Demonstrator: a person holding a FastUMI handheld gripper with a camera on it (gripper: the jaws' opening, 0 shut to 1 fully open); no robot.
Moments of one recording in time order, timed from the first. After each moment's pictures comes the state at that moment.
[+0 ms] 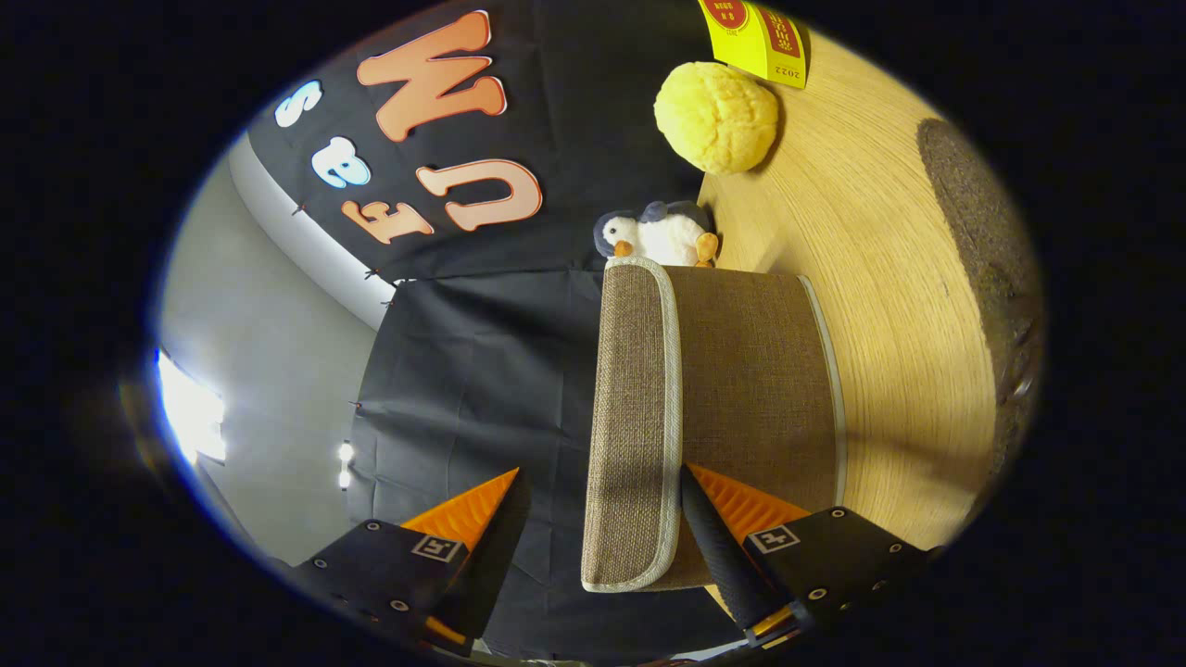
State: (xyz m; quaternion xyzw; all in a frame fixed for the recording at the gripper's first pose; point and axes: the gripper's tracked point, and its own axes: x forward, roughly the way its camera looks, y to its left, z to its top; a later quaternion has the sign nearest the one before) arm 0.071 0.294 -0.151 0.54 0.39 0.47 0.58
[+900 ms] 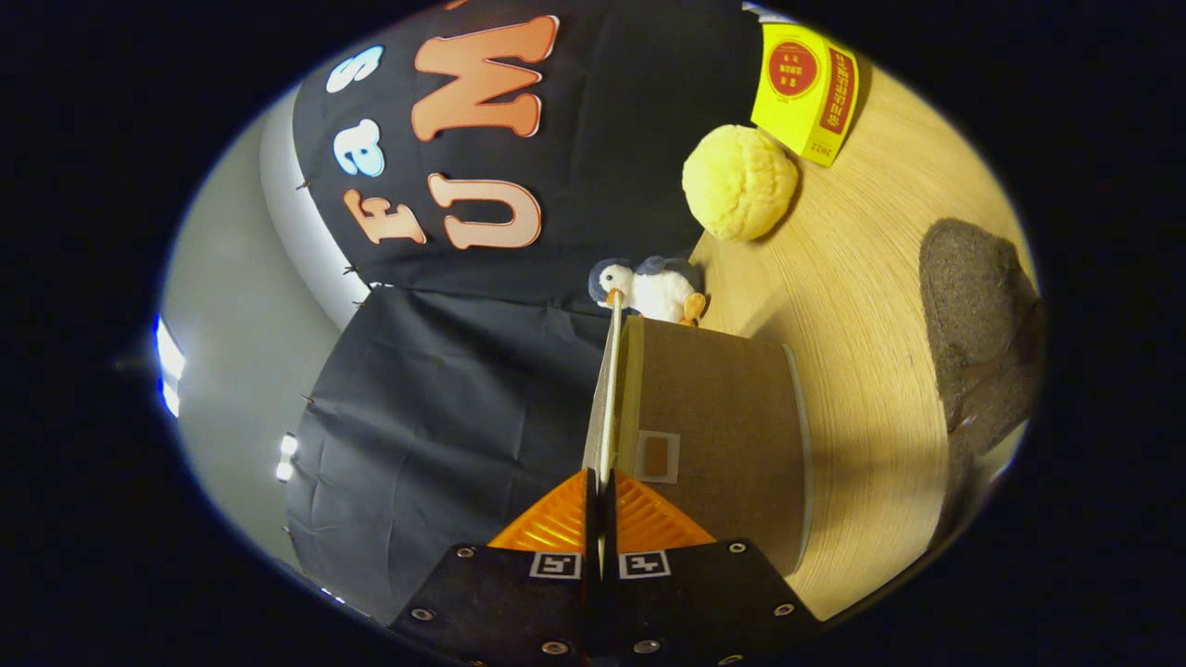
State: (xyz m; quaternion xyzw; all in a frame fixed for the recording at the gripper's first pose) arm 0.089 0.291 -0.128 0.49 0.34 0.40 0.69
